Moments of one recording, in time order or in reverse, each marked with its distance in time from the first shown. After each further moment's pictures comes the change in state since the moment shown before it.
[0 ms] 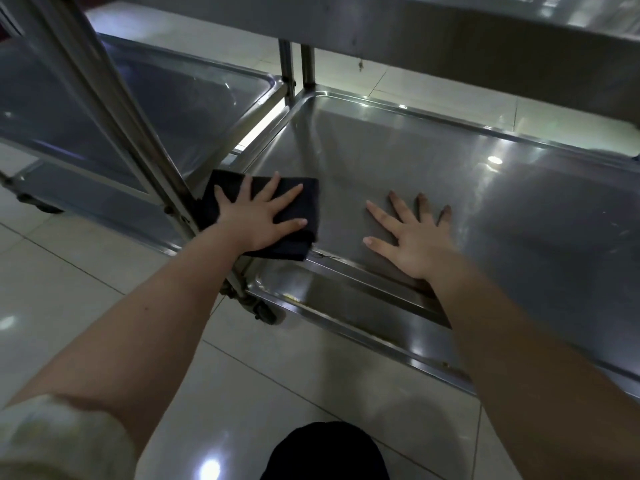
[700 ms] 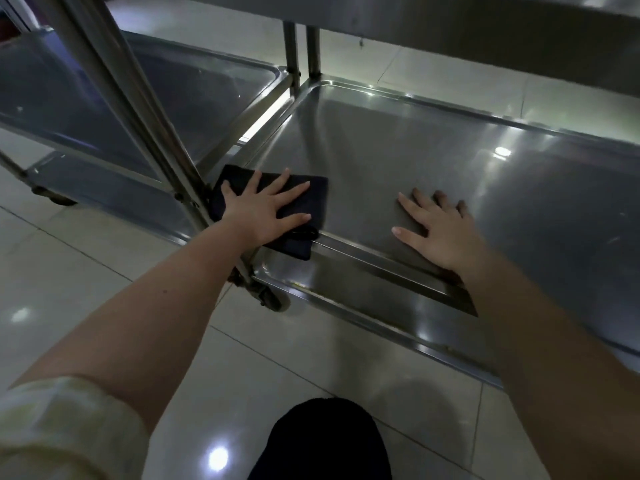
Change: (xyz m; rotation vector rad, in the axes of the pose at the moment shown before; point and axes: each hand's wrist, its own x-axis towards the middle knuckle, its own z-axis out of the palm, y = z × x) left_hand -0.021 -0.005 0.006 -0.009 0.047 0.024; right_hand -0.022 0.029 0.005 0.107 0.052 -0.001
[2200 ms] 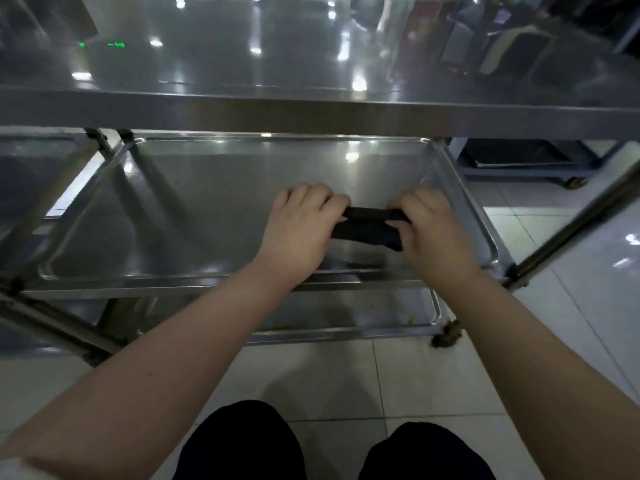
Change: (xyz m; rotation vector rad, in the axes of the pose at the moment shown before) left_hand -0.075 0.317 -0.059 -0.226 0.902 0.849; right_hand -0.237 0.108 -0.078 0.173 0.876 0.043
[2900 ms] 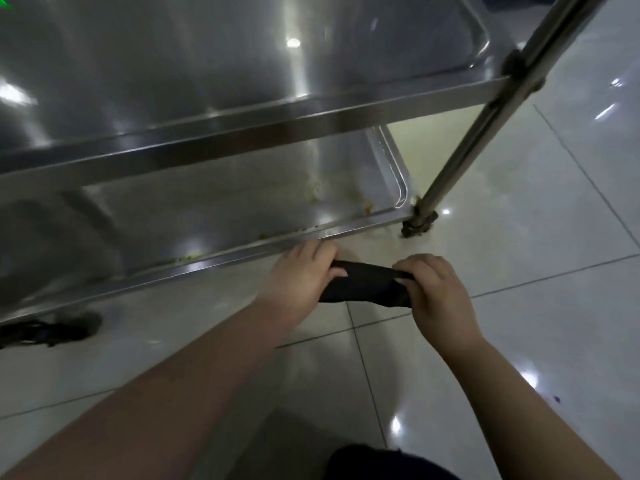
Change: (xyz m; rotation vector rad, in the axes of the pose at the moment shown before) left_hand -0.183 0.158 0.213 -0.378 -0.846 -0.216; right_hand -0.343 0.108 0.086 0.057 -0.237 0.513
